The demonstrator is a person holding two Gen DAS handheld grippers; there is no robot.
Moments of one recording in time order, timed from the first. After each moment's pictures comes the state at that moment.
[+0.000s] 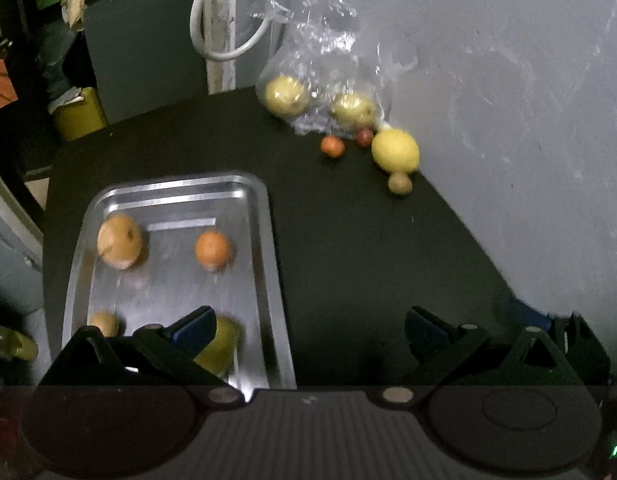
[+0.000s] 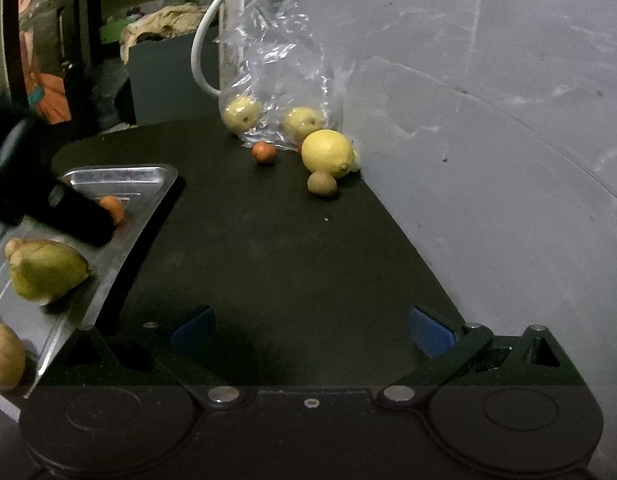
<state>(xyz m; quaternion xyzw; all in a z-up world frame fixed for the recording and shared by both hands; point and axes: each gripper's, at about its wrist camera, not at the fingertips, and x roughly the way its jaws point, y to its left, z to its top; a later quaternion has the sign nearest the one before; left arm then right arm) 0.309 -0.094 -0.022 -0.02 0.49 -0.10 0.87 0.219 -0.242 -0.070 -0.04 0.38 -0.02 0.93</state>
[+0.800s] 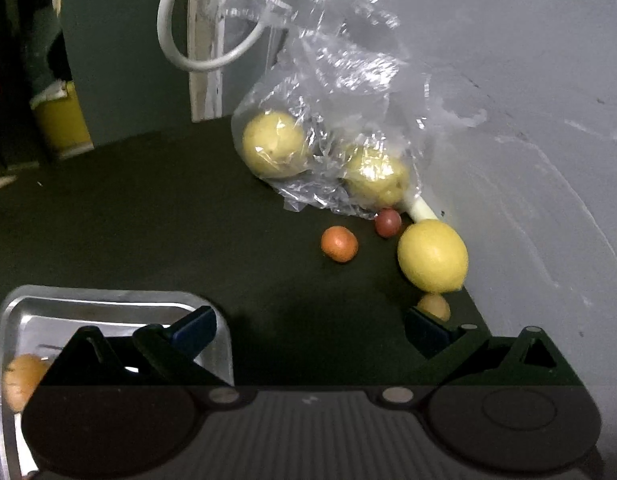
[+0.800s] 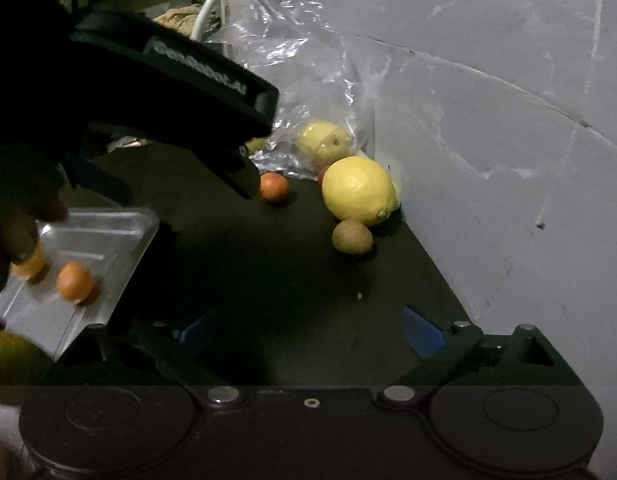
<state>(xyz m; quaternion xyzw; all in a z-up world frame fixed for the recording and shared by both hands) 0.461 -0.120 -0.072 -0.06 0.49 -0.10 0.86 0.316 -0.243 -0.087 0.00 0.37 0.00 0.93</state>
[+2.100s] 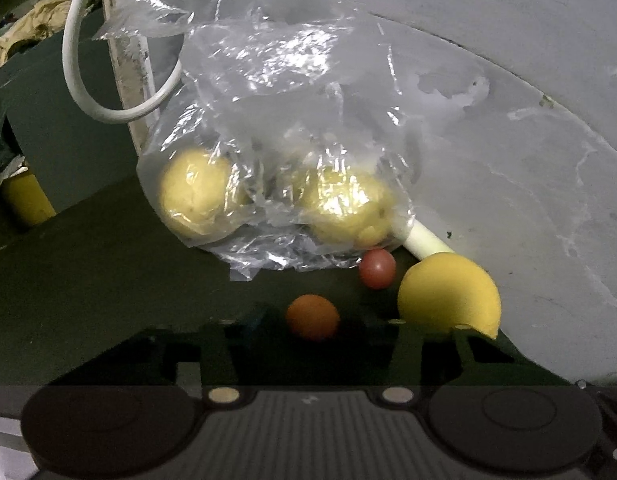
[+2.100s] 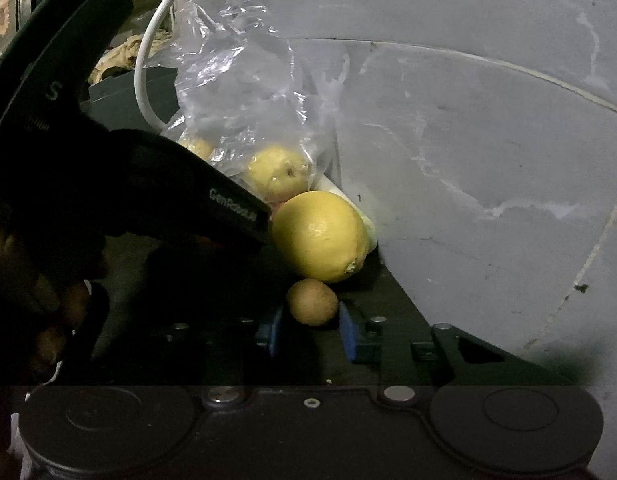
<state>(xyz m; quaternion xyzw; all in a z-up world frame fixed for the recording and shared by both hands) 0.513 -0.171 -0.112 0.03 0.44 -0.15 0.88 0.367 -0.263 -0.101 0.03 0.35 -0.03 0.94</state>
